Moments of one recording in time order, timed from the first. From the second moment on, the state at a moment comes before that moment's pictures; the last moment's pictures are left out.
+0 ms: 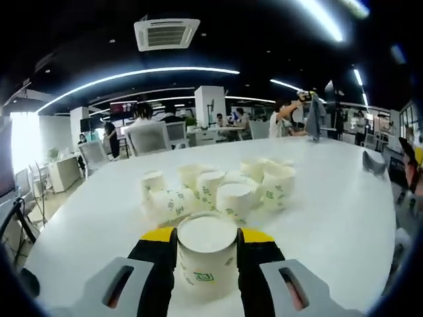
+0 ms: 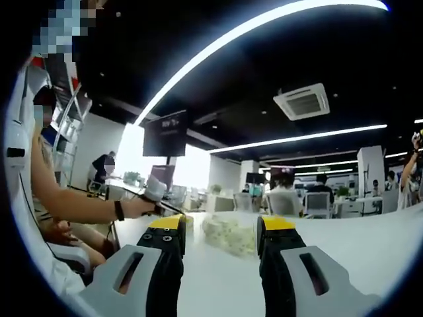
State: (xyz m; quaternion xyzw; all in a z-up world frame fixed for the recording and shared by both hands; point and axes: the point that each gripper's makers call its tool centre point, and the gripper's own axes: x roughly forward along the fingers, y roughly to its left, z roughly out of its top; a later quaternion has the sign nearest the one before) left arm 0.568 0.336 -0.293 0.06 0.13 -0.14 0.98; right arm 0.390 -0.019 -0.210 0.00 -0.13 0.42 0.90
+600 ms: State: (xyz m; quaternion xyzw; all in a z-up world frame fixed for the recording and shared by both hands) left arm 0.456 0.201 -0.243 0.02 0.05 -0.28 0.96; right arm 0.377 0.043 -0.248 0.02 -0.09 0.49 0.87
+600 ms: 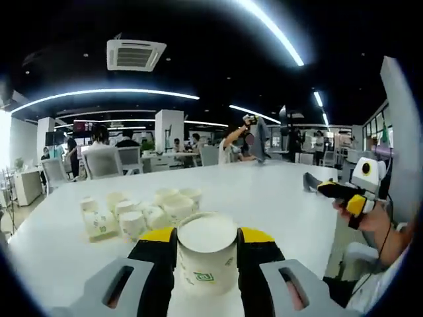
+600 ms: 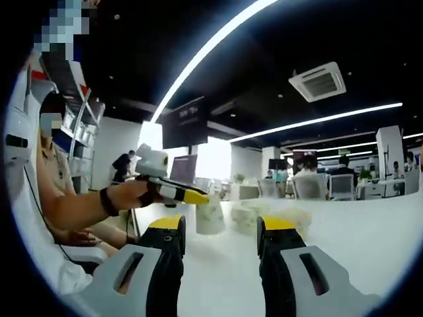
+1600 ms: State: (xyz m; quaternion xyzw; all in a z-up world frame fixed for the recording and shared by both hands) left arm 0.373 0.149 -0.247 -0.07 -0.04 -0.30 0.95; right arm 0.364 0.090 -0.300 0.05 -0.03 0.55 0.84
